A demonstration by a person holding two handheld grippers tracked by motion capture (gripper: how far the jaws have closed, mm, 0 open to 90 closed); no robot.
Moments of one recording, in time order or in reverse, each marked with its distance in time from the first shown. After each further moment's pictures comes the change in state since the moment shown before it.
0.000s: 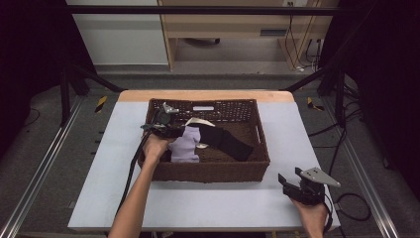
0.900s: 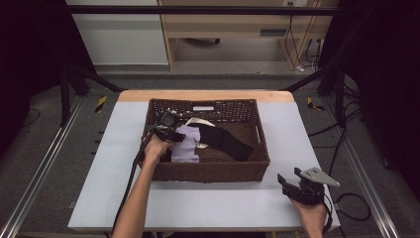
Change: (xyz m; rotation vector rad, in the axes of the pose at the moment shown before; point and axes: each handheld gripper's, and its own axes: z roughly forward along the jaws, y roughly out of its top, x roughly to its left) left arm 0.001 -0.005 0.021 0.202 -0.054 -0.032; right arm 0.000 0.000 0.001 0.001 0.008 0.001
